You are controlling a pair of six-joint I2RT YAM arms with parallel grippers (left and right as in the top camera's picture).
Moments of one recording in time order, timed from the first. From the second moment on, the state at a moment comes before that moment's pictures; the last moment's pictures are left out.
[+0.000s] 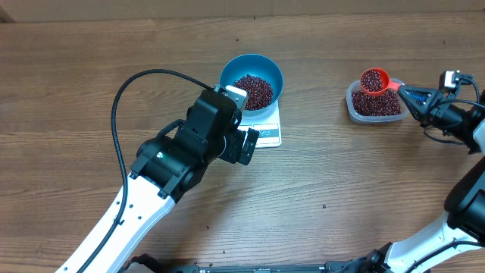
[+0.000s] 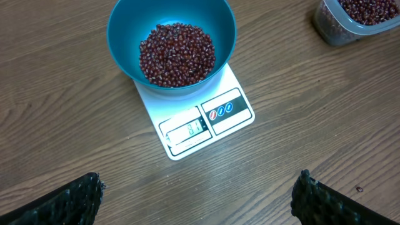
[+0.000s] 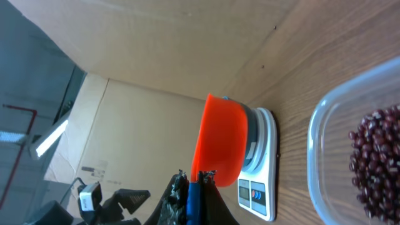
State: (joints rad) left arm -0.60 1.28 1.24 -0.82 -0.09 -0.18; right arm -0.62 1.95 1.27 -0.61 -1.54 -0.01
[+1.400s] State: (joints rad) left arm -0.60 1.28 1.24 -0.82 -0.09 -0.18; right arm -0.07 1.95 1.27 -0.21 -1.42 0.26
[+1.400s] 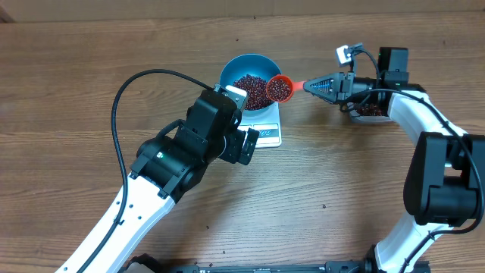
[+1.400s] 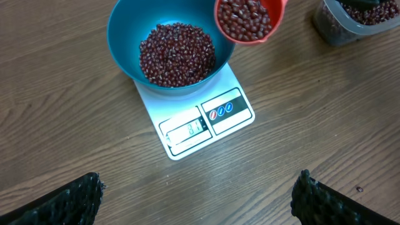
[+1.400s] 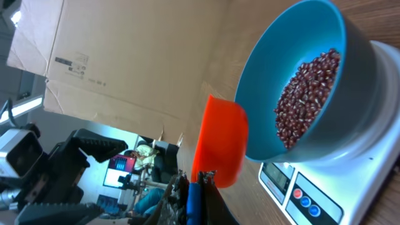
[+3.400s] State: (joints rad) left arm -0.60 1.28 1.24 -0.82 -0.09 -0.18; right arm 0.13 1.95 1.26 0.05 -0.98 -0.86
